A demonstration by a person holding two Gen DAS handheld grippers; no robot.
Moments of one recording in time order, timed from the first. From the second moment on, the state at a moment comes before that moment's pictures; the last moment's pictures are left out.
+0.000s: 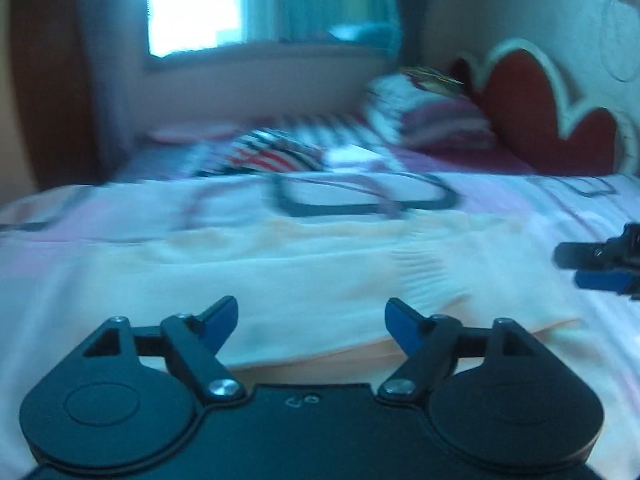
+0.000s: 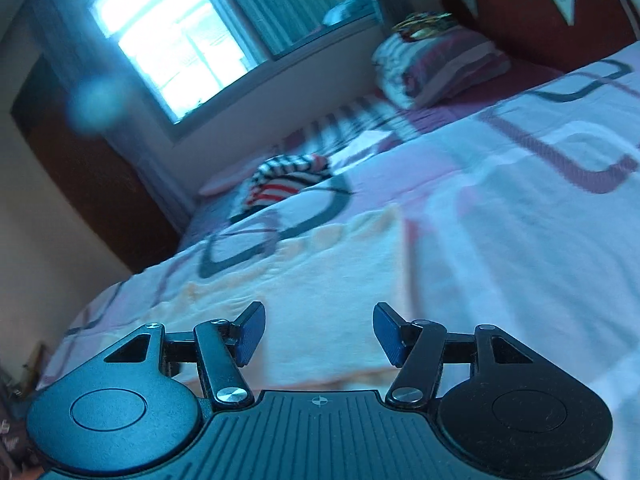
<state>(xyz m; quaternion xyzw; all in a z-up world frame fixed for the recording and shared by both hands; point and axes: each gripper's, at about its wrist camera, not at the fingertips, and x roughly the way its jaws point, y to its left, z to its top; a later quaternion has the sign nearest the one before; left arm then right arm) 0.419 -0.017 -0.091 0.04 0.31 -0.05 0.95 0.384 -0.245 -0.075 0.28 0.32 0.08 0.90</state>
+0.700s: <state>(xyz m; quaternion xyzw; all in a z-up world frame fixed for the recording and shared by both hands) 0.436 0.093 -0.120 0.00 0.38 0.03 0.92 0.450 -0.158 -0.093 0.21 0.38 0.10 0.89</state>
